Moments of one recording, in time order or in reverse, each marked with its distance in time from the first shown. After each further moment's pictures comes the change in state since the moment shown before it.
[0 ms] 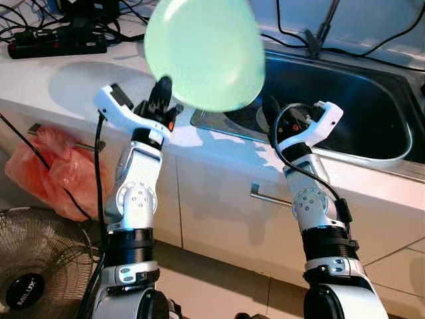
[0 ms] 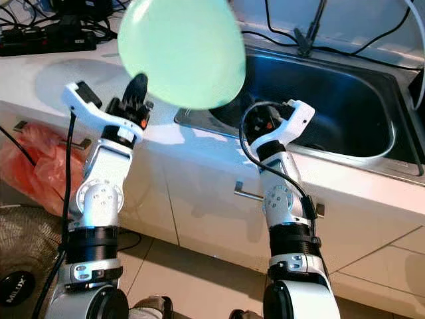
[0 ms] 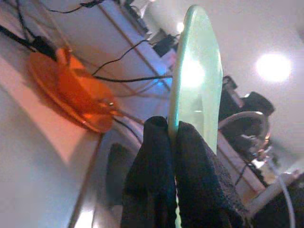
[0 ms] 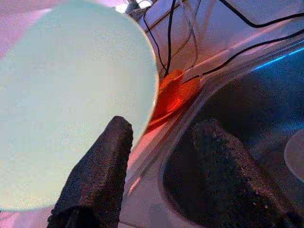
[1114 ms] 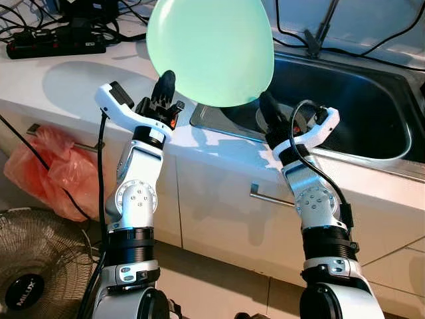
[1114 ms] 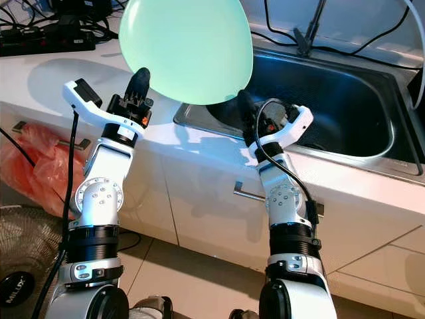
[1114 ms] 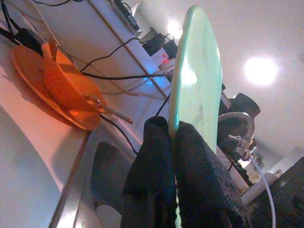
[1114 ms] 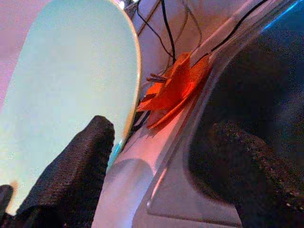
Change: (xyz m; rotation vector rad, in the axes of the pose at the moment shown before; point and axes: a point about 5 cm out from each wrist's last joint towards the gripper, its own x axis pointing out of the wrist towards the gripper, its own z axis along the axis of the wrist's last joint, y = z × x) left arm 0.000 -0.003 -0.001 -0.042 0.005 -0.033; right arm -0.001 0.001 -0.005 0.285 0.030 -0.001
